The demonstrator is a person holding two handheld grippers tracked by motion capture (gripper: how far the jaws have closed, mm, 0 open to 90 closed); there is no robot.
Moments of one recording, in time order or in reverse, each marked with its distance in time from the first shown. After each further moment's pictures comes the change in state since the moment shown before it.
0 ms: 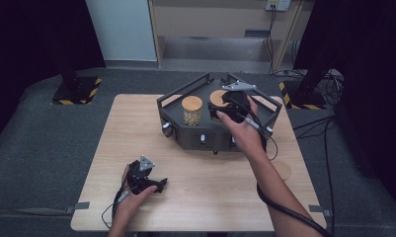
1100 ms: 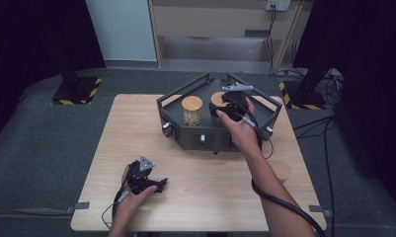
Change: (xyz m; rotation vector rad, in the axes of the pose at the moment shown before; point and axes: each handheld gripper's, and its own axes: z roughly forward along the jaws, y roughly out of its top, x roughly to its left) left arm 0.000 0.000 0.000 0.001 0.001 0.000; right arm -0.010 -0.010 0.033 0.031 -0.025 0.033
